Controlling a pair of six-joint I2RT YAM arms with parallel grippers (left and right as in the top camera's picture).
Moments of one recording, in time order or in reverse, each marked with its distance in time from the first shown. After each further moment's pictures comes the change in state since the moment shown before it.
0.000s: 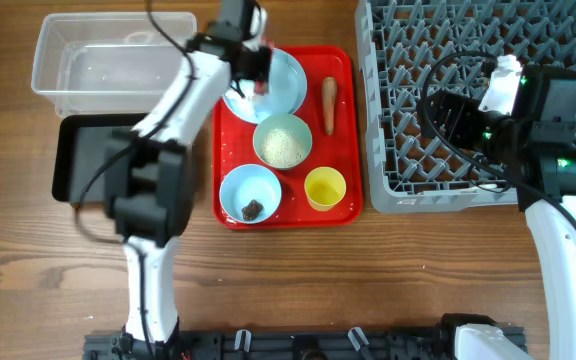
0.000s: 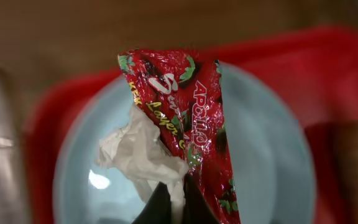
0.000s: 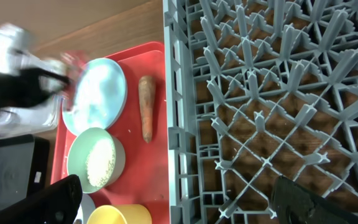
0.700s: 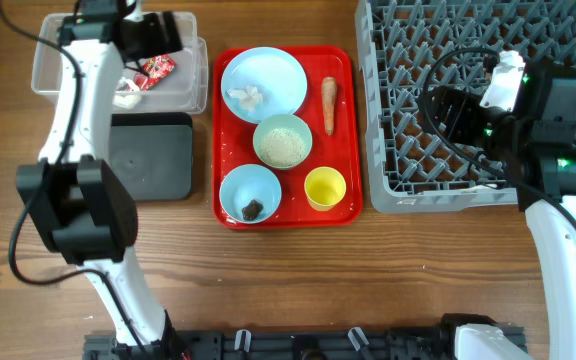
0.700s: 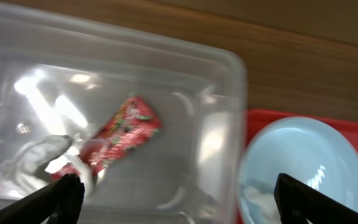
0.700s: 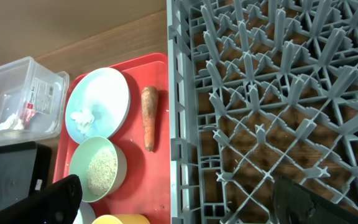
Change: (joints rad) left arm 0.306 -0.151 0.032 -0.164 0.022 -0.048; right arm 0.000 0.000 0.000 0.042 0.000 0.000
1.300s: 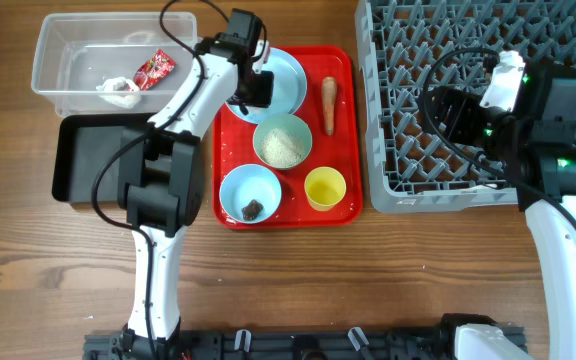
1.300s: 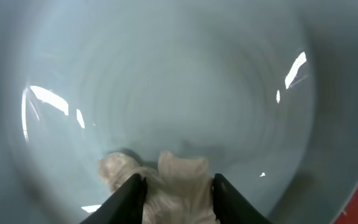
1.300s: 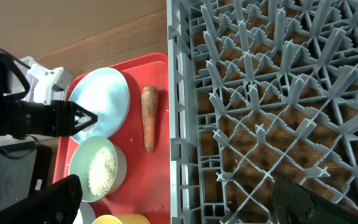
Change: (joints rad) left arm -0.327 0.270 0.001 -0.040 0.015 0.018; right arm 0.000 0.000 0.000 -0.001 0.000 0.000
